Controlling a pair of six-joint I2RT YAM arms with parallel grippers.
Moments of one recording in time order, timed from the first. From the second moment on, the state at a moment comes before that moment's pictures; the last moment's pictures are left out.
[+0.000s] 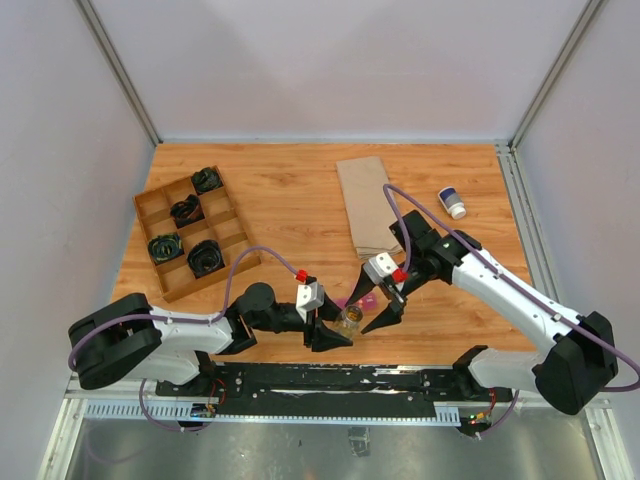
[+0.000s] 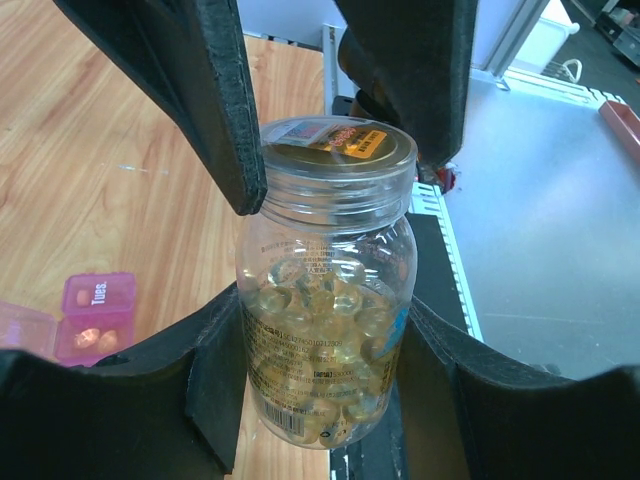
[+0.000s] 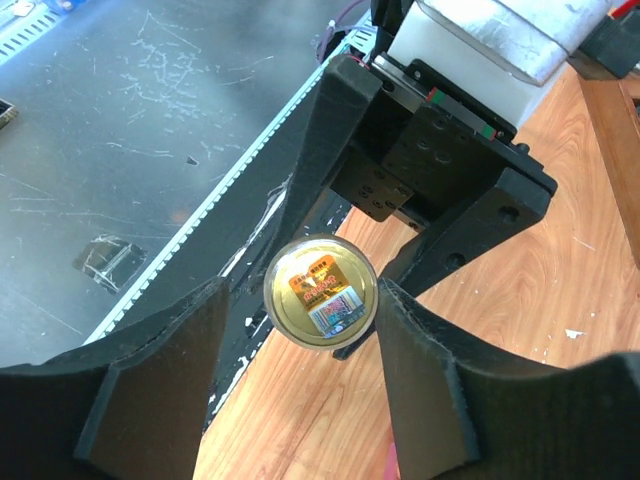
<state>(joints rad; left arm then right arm) -1.05 1.27 0.24 1.03 0.55 -0.22 0.63 1.22 0.97 -0.97 -1.32 -1.25</state>
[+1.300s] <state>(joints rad) -1.04 1.48 0.41 1.04 -0.23 -0.06 0.53 1.25 0.94 -0.25 -0.65 -0.11</state>
